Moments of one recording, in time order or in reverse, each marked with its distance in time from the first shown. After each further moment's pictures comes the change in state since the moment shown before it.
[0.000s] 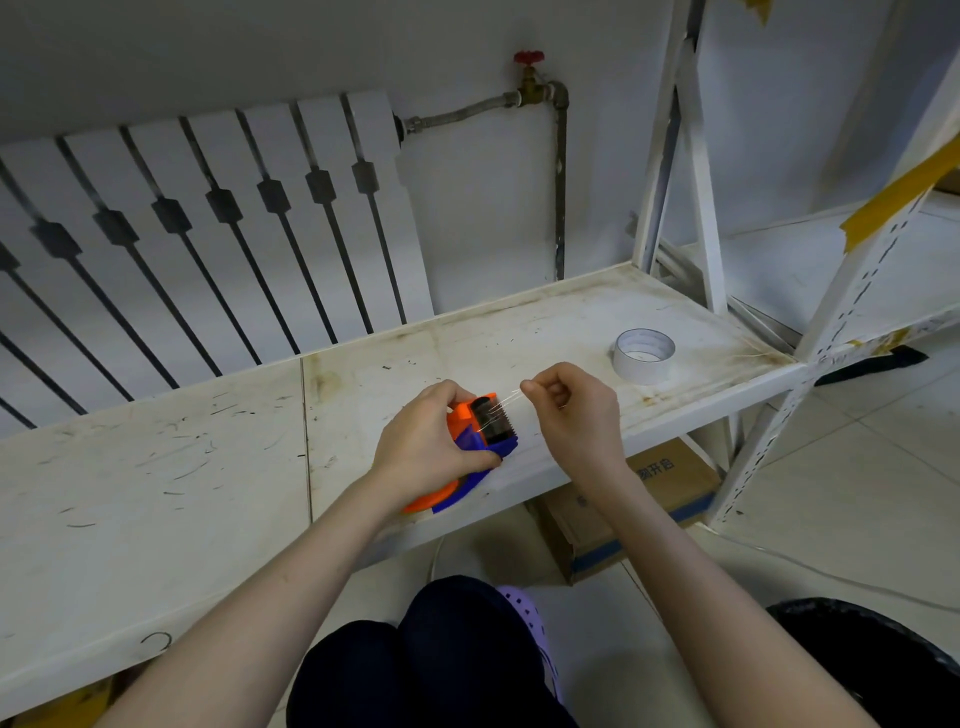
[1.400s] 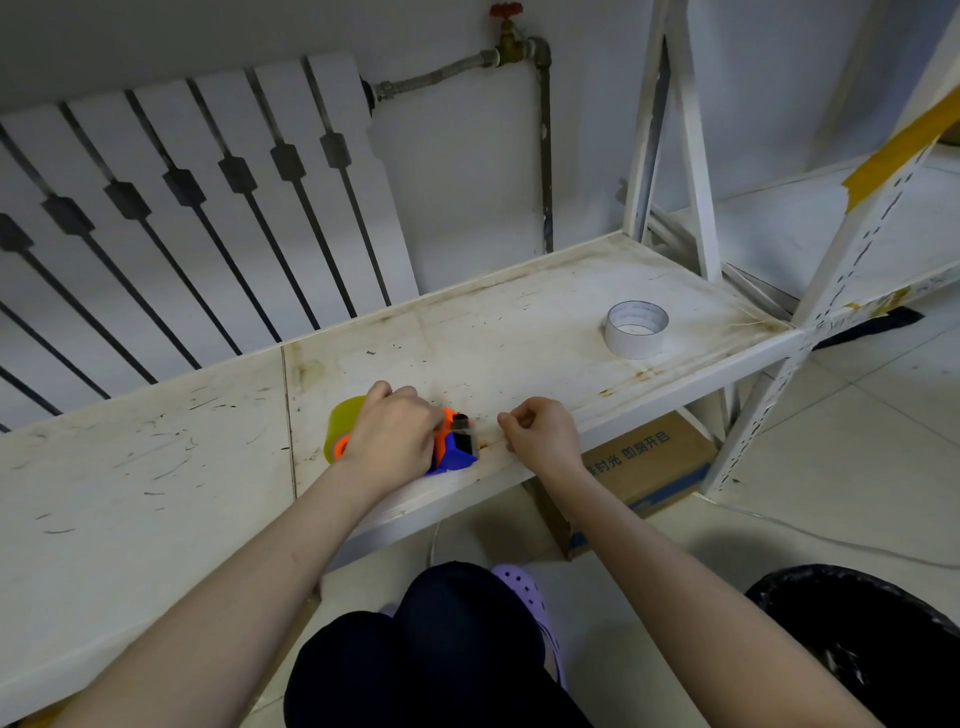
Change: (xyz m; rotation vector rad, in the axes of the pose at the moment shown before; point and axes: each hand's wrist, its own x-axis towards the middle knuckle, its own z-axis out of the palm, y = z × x) left_hand 0.022 -0.041 0.015 0.714 -0.056 0.293; right_hand -0.004 0.060 0.053 0.013 -0.215 0.413
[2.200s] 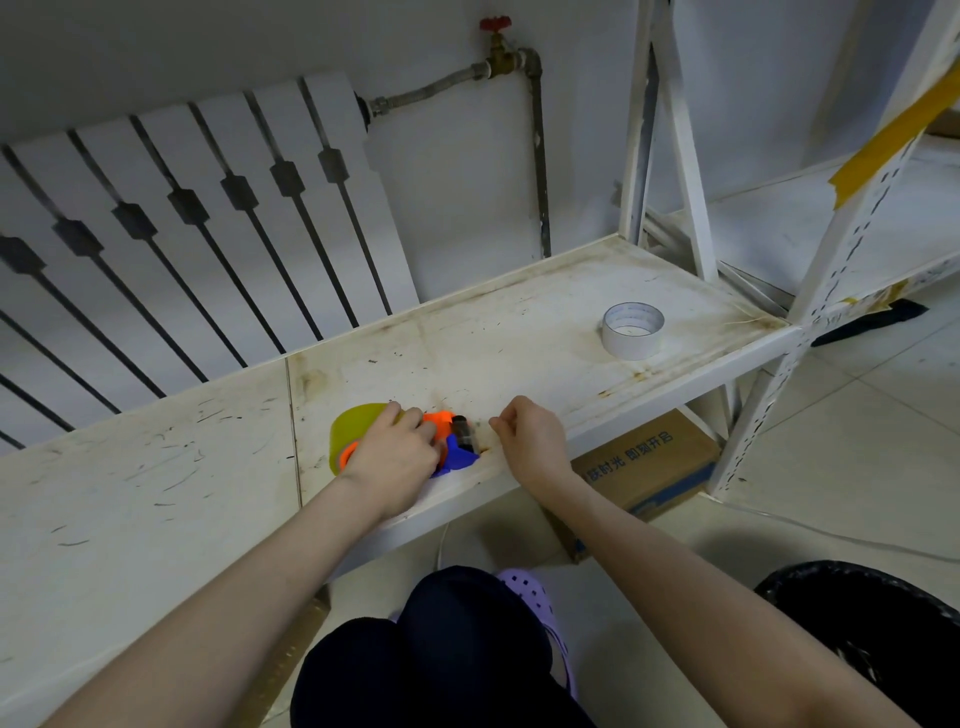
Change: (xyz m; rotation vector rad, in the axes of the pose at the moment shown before) left_hand -0.013 0.004 0.002 0.358 -0.199 0.221; right_hand -0.002 -0.002 0.009 -0.234 0.015 -0.163
